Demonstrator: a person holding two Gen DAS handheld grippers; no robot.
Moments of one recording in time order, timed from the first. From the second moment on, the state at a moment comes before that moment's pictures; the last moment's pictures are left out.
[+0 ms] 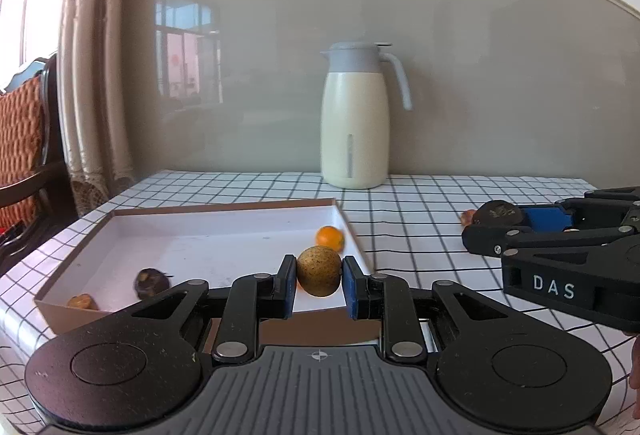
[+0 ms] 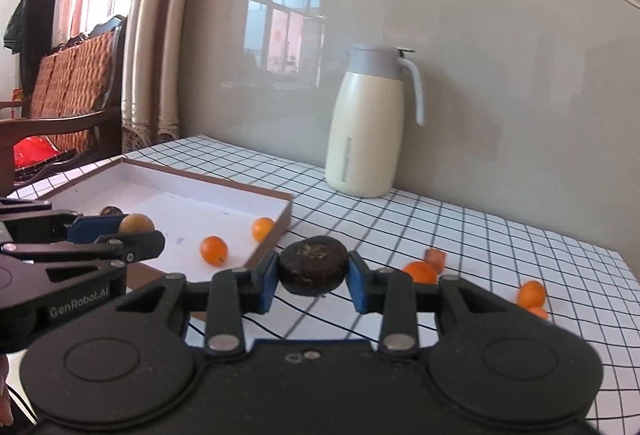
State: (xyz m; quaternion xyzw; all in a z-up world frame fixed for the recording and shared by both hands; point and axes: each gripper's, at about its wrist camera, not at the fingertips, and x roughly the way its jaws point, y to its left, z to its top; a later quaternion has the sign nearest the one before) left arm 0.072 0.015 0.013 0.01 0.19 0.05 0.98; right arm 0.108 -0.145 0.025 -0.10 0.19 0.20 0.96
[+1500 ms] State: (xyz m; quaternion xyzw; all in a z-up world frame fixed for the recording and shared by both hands) left arm 0.079 0.167 0.013 -0.02 0.19 0.18 0.96; right arm 0.139 -0.029 0.030 -0.12 0.18 0.29 0.93
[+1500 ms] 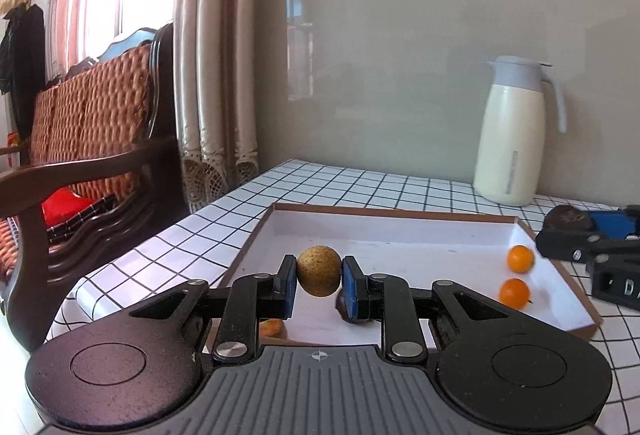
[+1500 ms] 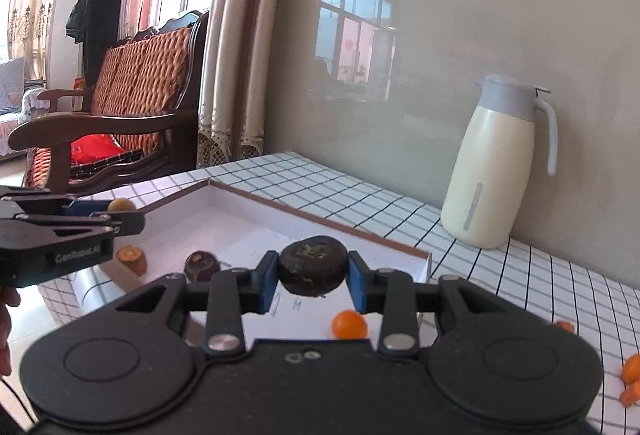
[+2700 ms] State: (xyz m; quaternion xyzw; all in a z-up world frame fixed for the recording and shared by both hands) left arm 0.152 0.214 -0.001 -0.06 0.21 0.23 0.95; right arm 0.233 -0.014 0.021 -0.10 0.23 0.28 0.93
